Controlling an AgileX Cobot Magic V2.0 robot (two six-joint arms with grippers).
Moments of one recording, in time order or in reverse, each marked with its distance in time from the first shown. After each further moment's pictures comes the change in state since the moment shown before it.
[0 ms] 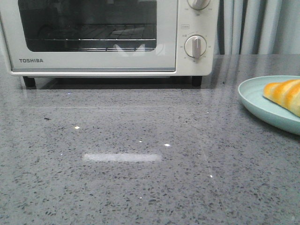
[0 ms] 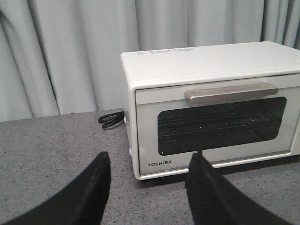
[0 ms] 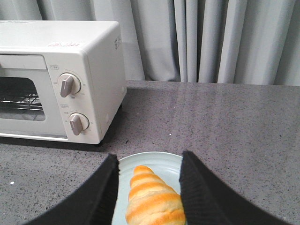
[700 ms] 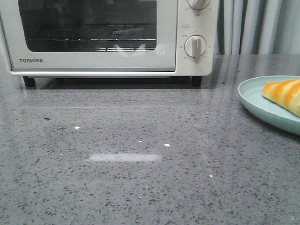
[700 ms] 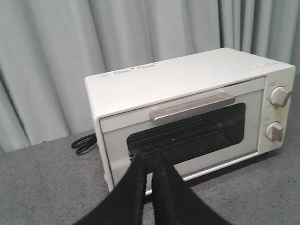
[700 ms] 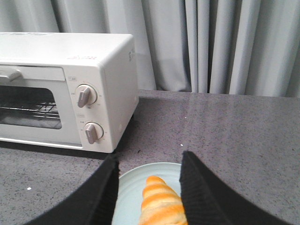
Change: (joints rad) left arm 0.000 0.086 -0.122 -0.230 0.096 0.297; right arm 0.004 0.000 -0.032 0.085 0.008 -0.071
